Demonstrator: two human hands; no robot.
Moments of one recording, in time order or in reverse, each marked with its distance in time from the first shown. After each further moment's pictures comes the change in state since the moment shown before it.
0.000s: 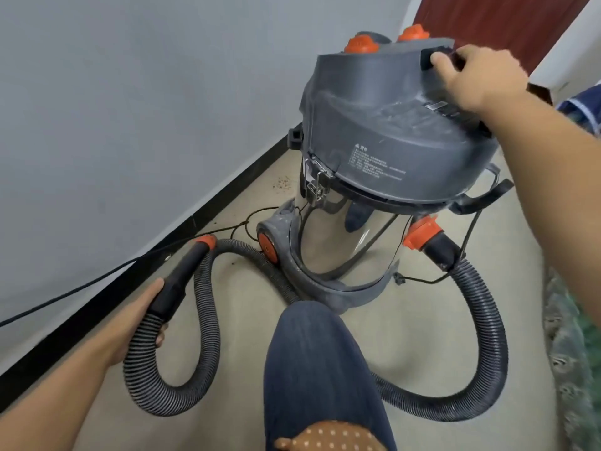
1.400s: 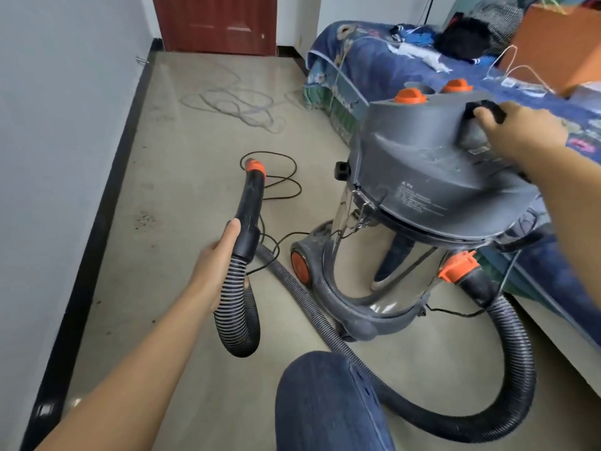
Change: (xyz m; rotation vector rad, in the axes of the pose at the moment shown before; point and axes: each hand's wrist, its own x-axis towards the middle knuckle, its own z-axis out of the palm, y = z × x) left_hand -0.066 0.105 0.177 0.358 -0.562 0.368; right_hand -0.319 0.145 -0.143 -0.369 0.044 0.902
